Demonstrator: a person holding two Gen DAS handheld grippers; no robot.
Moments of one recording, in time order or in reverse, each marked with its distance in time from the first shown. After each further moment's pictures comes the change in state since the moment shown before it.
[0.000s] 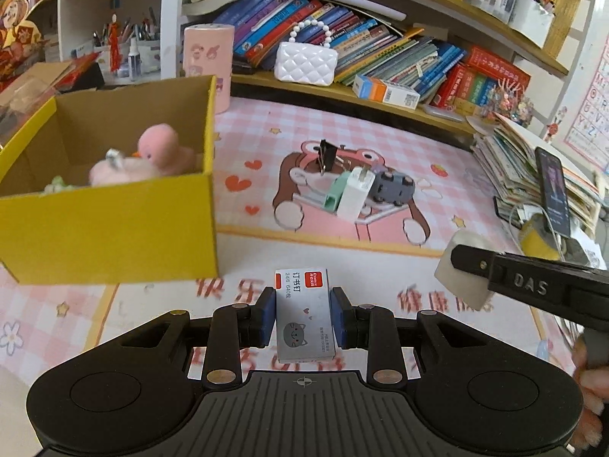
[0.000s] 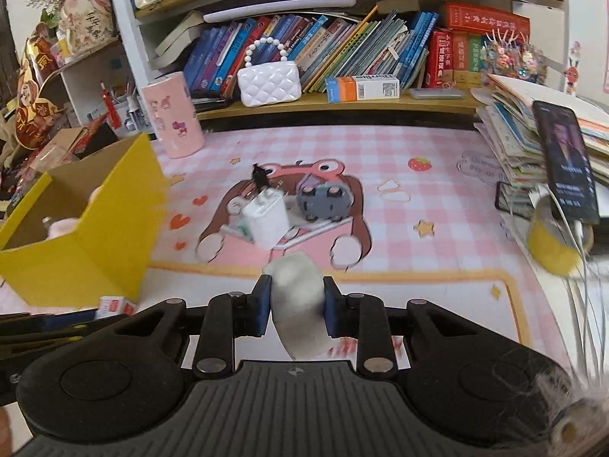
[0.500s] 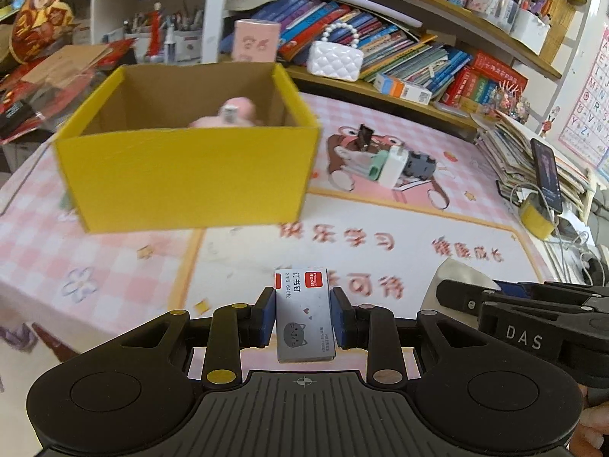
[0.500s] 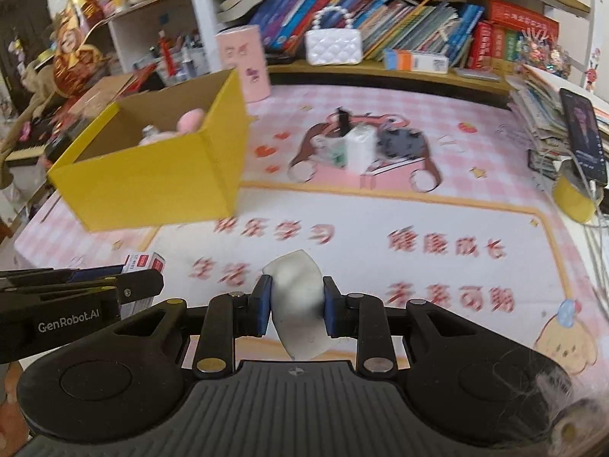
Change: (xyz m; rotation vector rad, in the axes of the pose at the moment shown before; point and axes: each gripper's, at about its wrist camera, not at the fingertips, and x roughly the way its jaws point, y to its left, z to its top) left arm -0.064 0.076 -0.049 -0.019 0.002 -0.009; right arm -0.045 0.106 -0.064 -0.080 0.090 0.030
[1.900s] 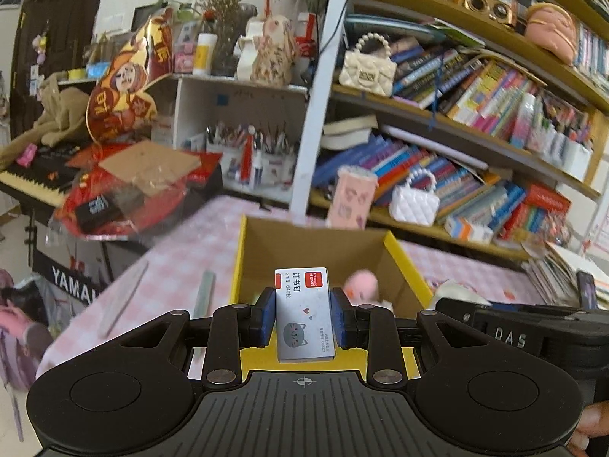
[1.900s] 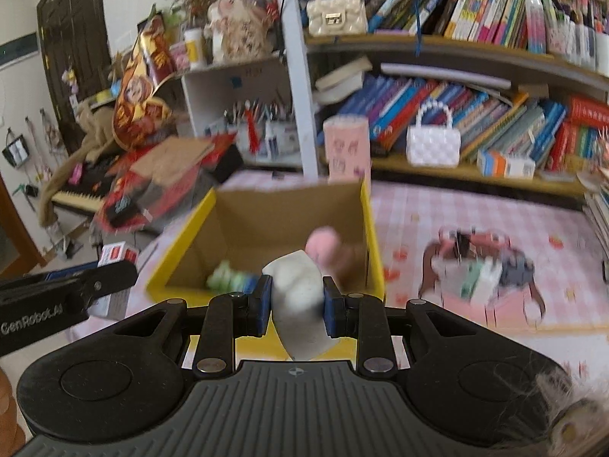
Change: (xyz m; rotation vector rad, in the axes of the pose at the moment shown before) left arm -0.066 0.114 0.090 -0.063 -0.358 0.118; right arm 0.016 0.127 0.108 -0.072 -0.227 0.119
